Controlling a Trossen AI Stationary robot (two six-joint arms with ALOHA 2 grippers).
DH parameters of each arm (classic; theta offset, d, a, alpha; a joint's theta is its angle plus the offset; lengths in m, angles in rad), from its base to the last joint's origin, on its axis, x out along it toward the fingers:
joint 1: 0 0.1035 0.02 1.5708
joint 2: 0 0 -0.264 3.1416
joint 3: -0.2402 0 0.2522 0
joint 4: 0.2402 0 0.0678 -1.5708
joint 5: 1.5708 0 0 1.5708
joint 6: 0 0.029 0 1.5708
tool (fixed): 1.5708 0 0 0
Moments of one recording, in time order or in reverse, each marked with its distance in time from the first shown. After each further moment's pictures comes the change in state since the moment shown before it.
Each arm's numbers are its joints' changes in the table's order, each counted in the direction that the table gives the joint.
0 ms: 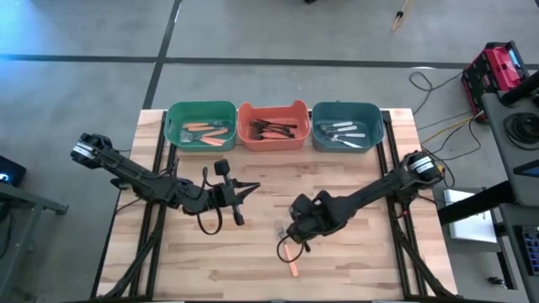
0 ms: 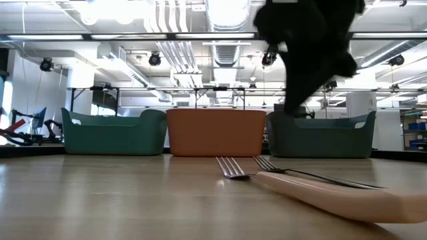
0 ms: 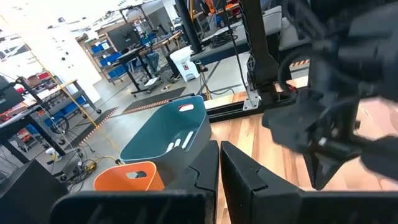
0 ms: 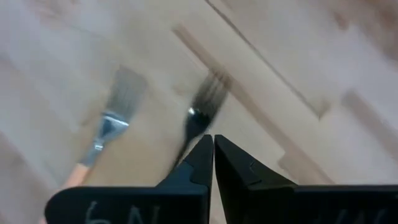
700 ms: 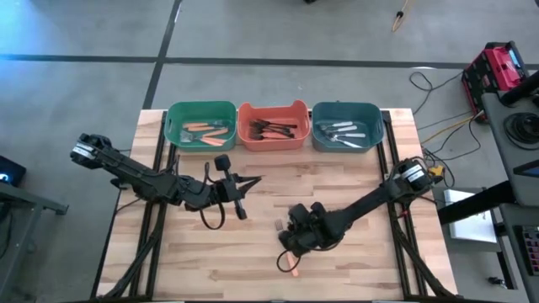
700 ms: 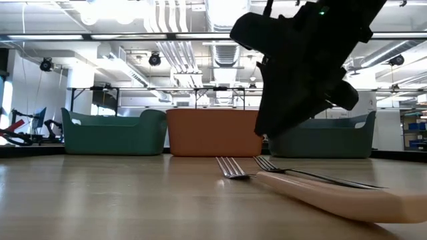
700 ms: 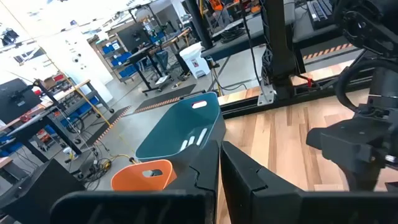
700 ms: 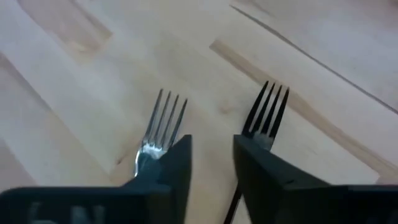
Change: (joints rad) left arm 0.047 -0.001 0.002 -0.010 0.000 0.053; right arm 0.062 -0.103 0.059 -0.279 0.167 0.133
